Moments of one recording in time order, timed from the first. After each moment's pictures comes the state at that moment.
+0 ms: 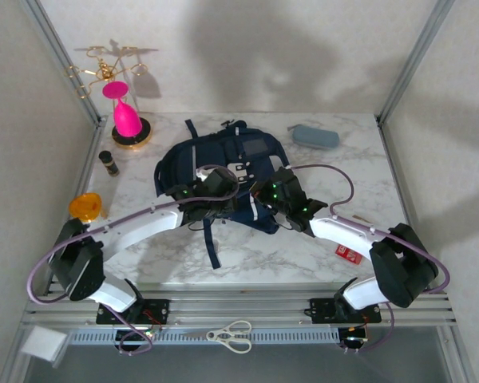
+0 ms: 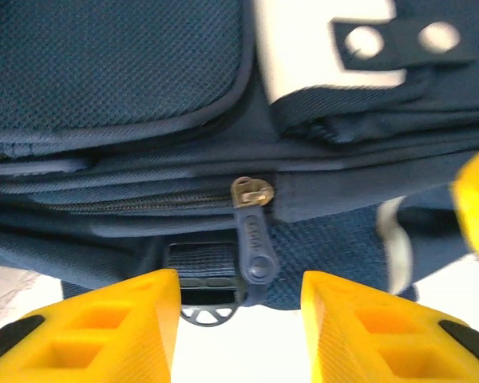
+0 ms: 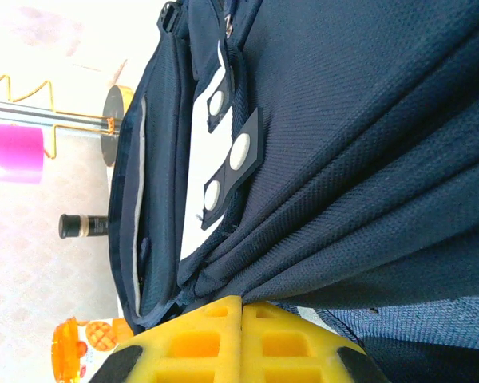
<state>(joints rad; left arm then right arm) -0.79 1.53 1.14 -0.61 -0.24 -0.89 0.70 1.43 0.79 0.11 -0.02 1.20</state>
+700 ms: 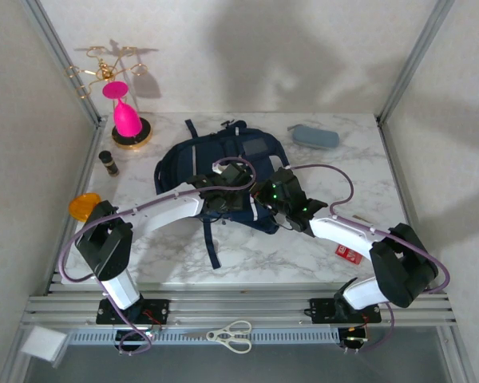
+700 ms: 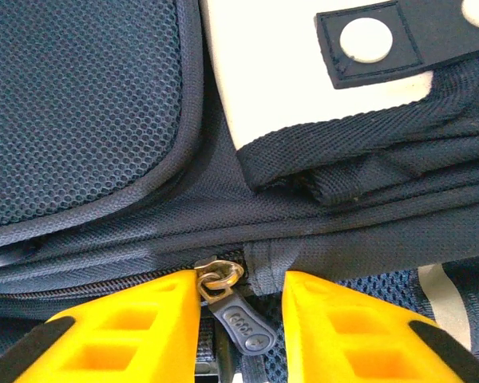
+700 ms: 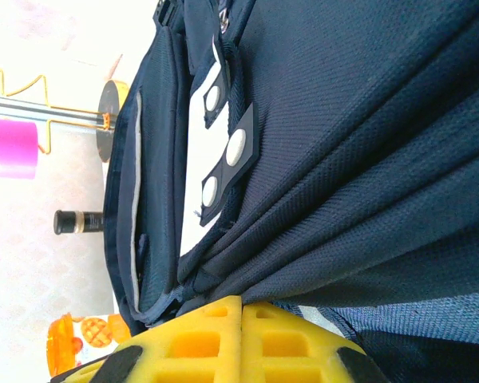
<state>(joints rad) -0.78 1.71 1.28 -0.66 -0.27 -0.77 0.70 1.43 0.79 0.09 -0.03 1.20</state>
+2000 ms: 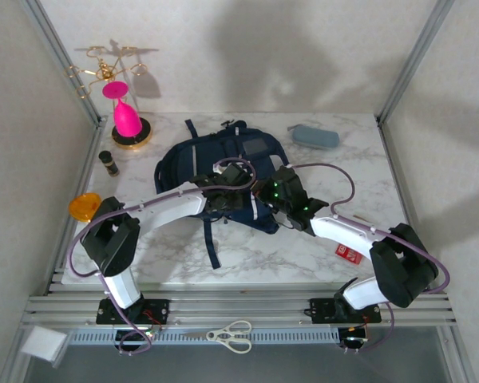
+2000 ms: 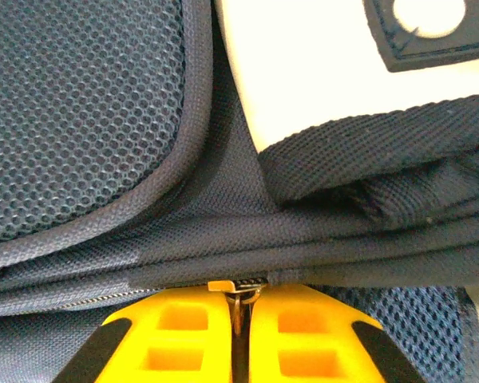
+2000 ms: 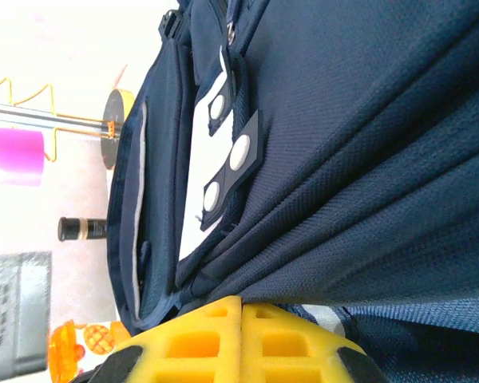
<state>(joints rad) -0.76 1.74 1.28 -0.62 -0.23 -0.77 0.68 1.43 0.79 0.11 -0.03 1.18</state>
